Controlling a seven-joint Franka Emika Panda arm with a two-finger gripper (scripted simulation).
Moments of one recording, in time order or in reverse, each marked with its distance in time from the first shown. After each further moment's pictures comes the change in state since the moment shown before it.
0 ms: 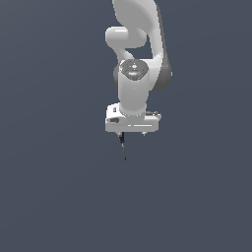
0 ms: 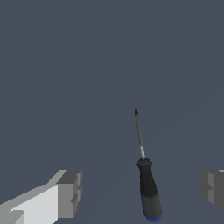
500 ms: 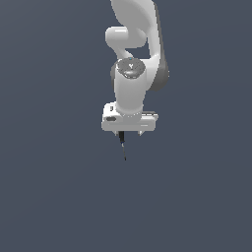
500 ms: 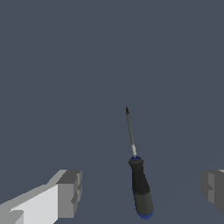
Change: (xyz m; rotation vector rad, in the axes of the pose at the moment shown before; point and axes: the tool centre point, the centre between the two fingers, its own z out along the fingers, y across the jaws) arm -0.002 0.013 -0.002 -0.020 0.000 0.017
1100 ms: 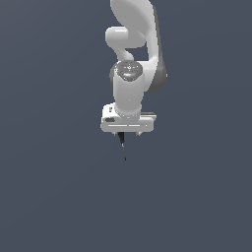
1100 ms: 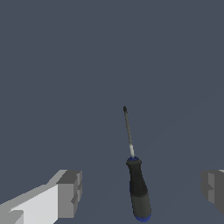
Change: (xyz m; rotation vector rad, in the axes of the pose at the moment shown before) arm -0.003 0.005 0.008 -0.003 0.002 -0.010
